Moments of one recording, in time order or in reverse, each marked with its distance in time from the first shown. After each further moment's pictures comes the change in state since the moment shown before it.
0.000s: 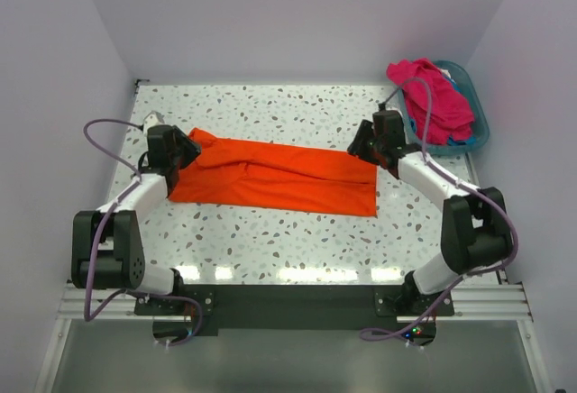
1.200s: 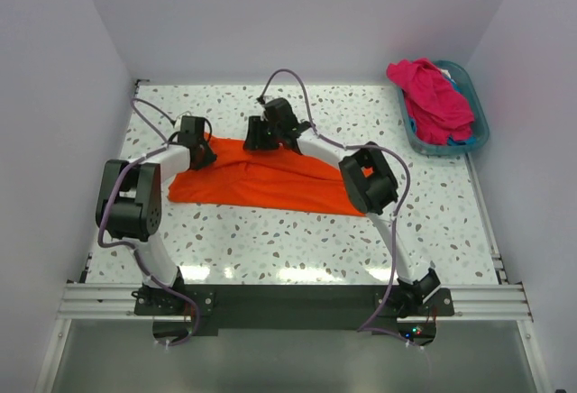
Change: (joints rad) left arm -0.127 0.394 0.316 -0.292 -0.153 0.096; right arm 0.432 0.914 0.999 0.005 -0.247 -0.064
